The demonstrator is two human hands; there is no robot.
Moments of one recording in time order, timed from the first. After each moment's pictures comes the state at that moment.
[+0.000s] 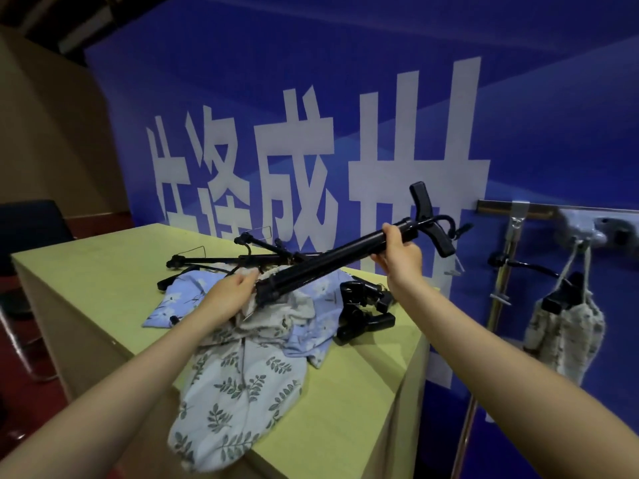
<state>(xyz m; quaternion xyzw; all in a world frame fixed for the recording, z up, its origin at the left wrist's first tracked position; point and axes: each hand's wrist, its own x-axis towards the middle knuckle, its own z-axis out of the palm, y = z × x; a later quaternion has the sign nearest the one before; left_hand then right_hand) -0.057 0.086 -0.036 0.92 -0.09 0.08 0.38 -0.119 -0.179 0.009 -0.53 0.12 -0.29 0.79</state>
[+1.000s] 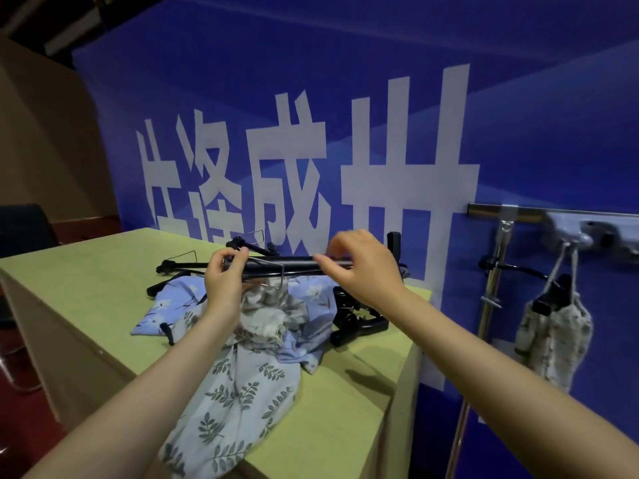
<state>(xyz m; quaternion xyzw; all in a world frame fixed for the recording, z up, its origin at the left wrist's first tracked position) -0.056 0.054 -0.025 0.59 -0.04 0.21 0.77 -0.143 -0.157 0.013 -0.89 -0.14 -0.39 0.18</state>
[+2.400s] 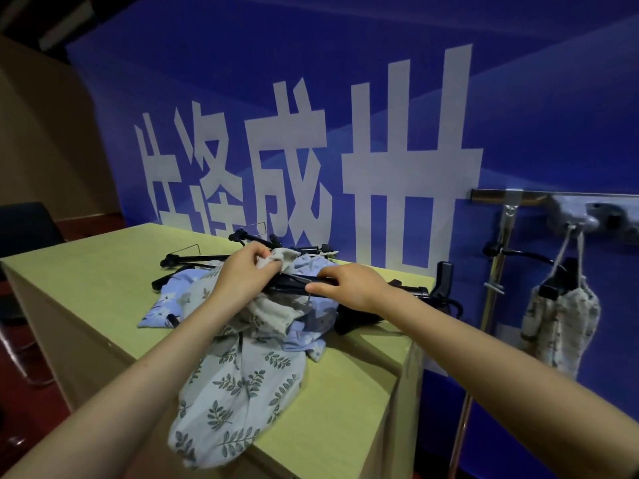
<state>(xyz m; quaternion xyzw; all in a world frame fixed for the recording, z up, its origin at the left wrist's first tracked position) -0.083 0.053 -0.007 0.87 -0.15 0.20 0.42 -0.101 -0.157 -0.030 -0.97 -0.11 -0.14 0.13</state>
